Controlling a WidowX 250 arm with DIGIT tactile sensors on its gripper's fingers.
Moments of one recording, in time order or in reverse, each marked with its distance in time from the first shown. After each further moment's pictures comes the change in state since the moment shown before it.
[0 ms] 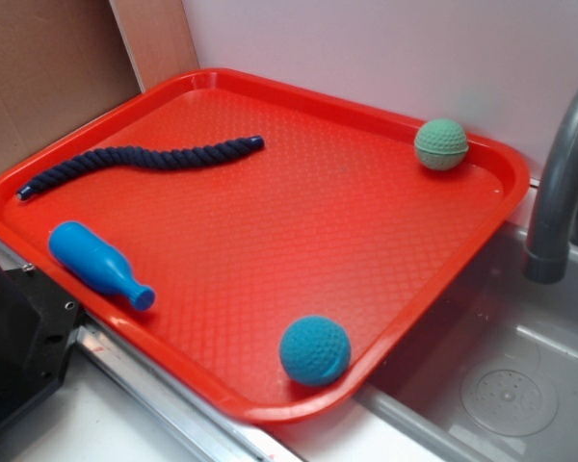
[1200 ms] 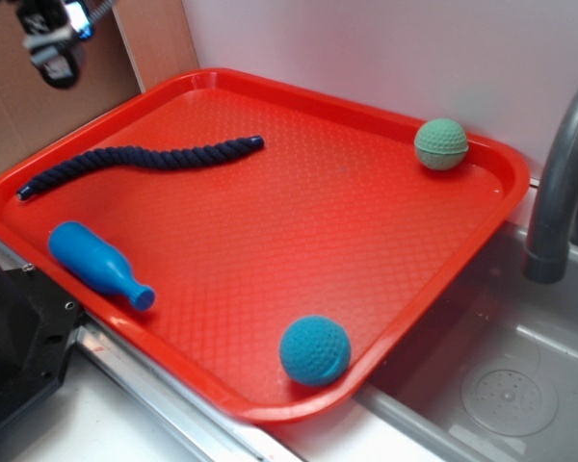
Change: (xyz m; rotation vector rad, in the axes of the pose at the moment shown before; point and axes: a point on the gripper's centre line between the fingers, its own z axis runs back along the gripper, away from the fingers) arm 0.067 0.099 -0.120 0.023 0.027 -0.626
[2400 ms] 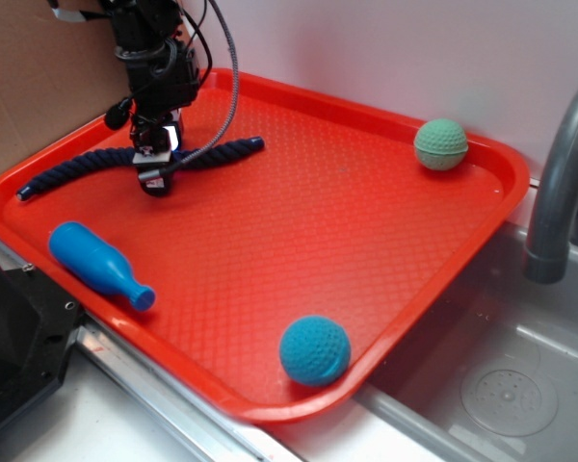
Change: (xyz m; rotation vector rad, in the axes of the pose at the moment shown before) arm 0.021 0.015 -0.117 -0.059 0.112 -0.125
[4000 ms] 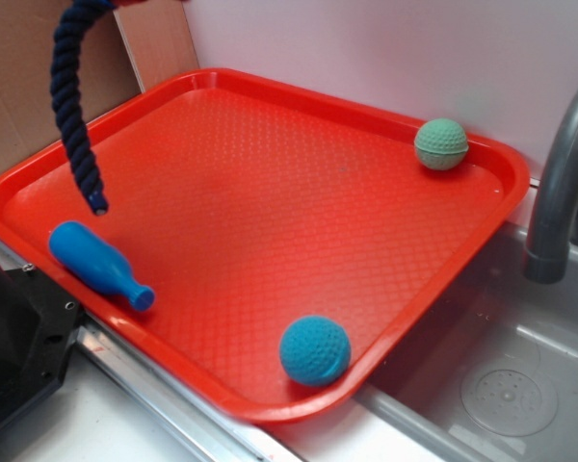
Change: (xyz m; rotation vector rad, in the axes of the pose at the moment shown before) arm 0.022 -0.088 0.186 -0.179 0.005 0.843
